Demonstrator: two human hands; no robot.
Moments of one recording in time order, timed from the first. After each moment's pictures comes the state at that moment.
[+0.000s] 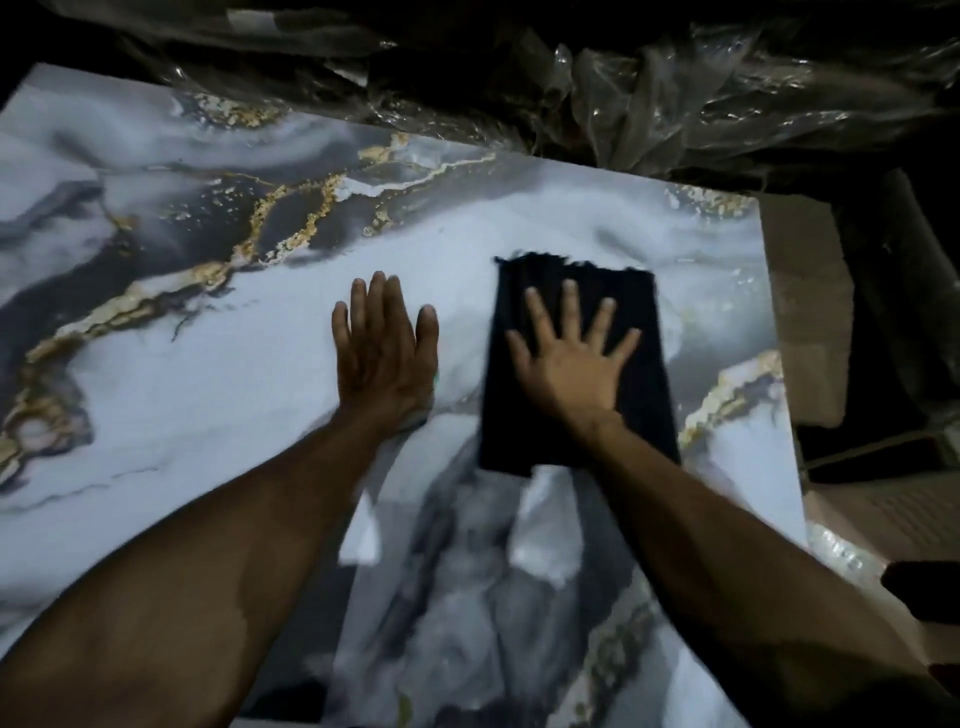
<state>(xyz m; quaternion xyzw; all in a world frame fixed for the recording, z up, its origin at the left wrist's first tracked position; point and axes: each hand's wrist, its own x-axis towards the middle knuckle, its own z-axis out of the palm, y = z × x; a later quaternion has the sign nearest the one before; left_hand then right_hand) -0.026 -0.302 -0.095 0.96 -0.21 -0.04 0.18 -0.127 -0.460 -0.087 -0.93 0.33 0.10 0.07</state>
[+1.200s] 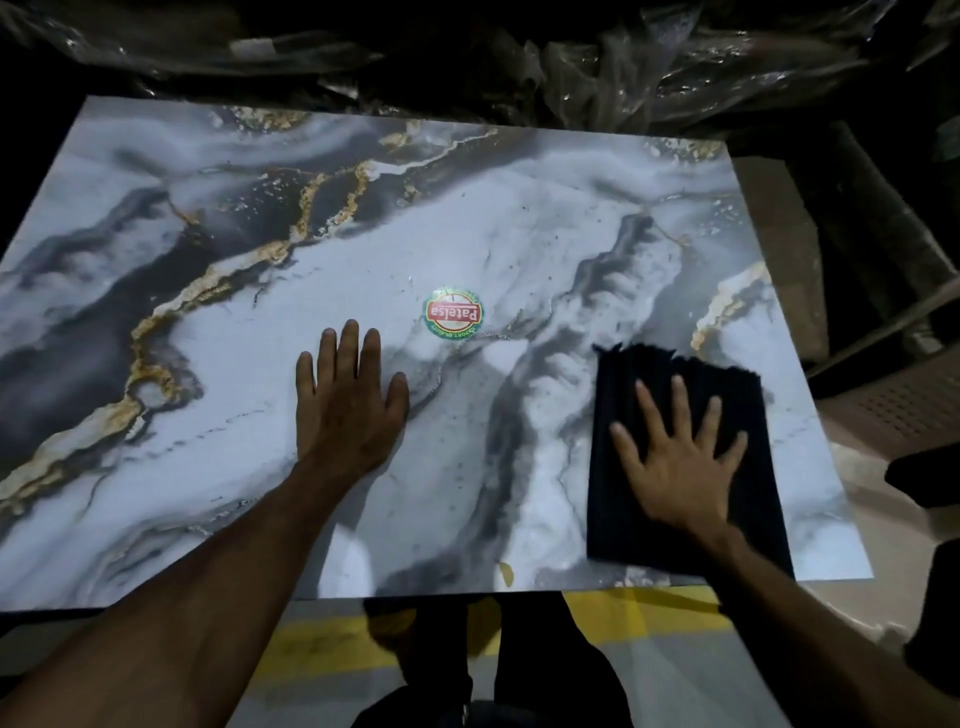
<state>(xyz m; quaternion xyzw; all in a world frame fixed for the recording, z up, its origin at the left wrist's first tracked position) -0.061 -0.140 -0.097 0.95 -0.32 0.00 0.07 -0.323 -0.362 -0.079 -0.87 0.47 0.13 0.09</state>
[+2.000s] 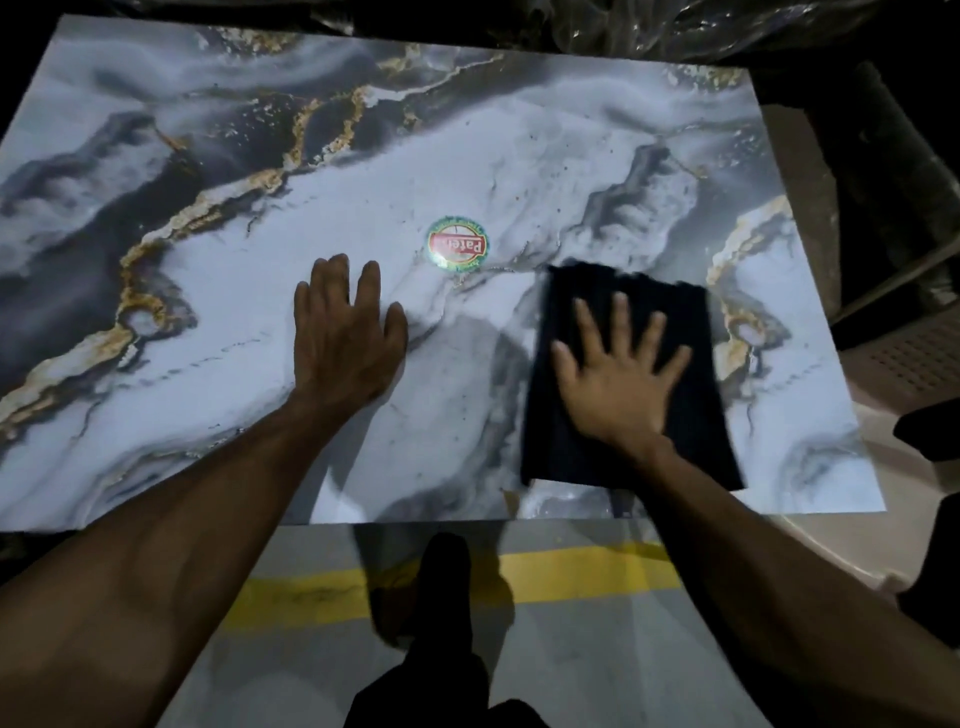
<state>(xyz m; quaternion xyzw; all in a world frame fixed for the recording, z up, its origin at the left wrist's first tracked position) -0.058 -0.138 -0.098 0.94 -0.34 0.04 0.08 -0.262 -0.316 -0.086 -0.89 0.44 0.09 0.08</state>
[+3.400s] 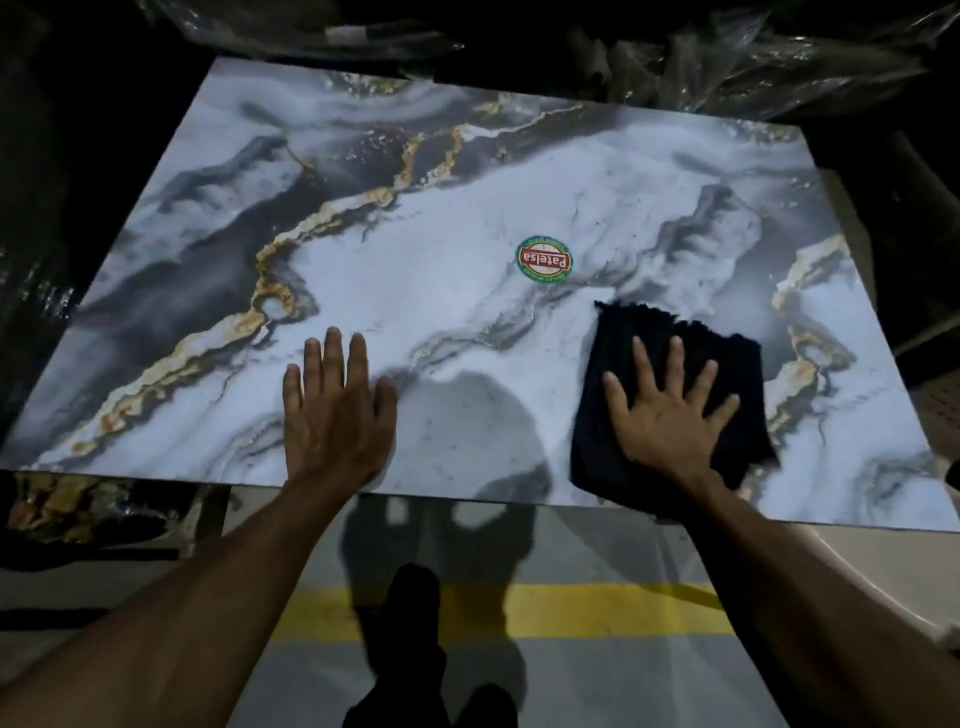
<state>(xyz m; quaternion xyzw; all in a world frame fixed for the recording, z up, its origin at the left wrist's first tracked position) -0.082 0.000 -0.097 0.97 -0.25 -0.01 0.06 -0.265 -0.257 -0.085 -0.87 0.48 0.08 0.10</state>
